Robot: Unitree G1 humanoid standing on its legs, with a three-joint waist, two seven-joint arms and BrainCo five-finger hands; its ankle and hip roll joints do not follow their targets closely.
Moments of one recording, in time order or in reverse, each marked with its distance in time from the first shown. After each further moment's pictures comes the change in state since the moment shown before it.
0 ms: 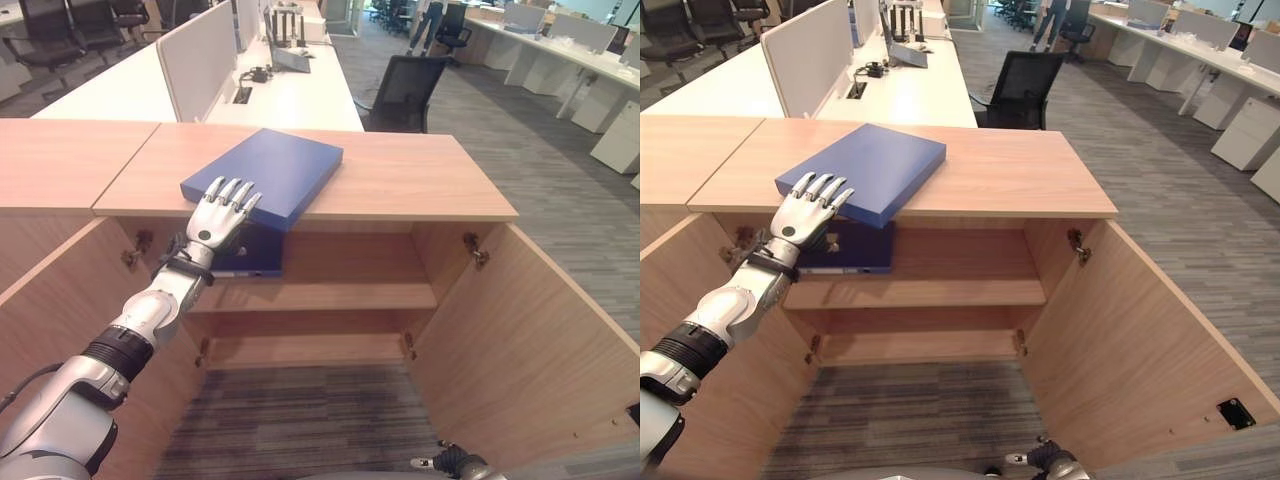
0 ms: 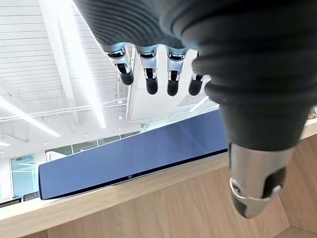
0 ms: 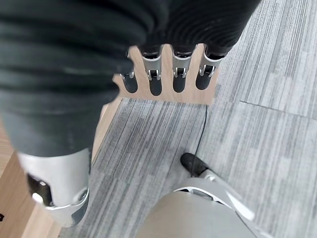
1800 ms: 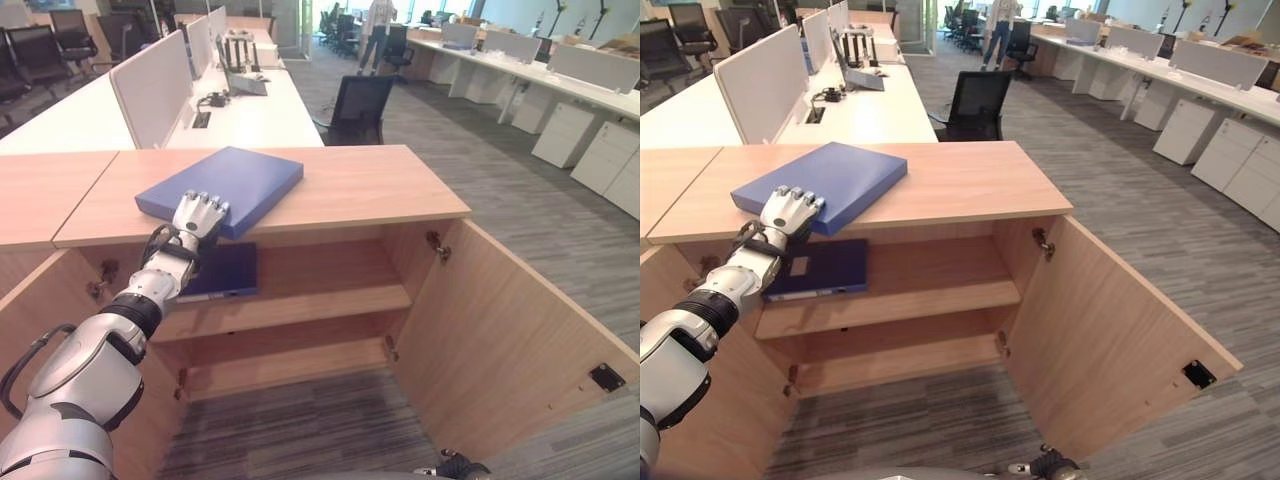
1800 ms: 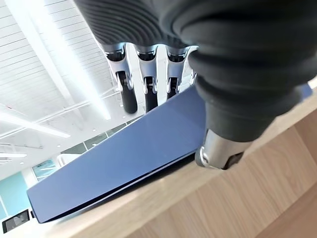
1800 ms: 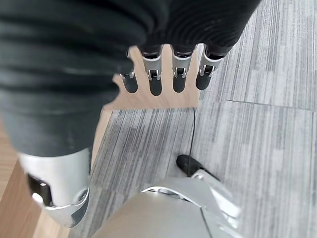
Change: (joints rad) left arm -0.275 -0.076 -0.250 0.554 -0.014 0.046 -0.005; right arm 0.024 -0.012 0.031 0.008 0.000 -0.001 -0.005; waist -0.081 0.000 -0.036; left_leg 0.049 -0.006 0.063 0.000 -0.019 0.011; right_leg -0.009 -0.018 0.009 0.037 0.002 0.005
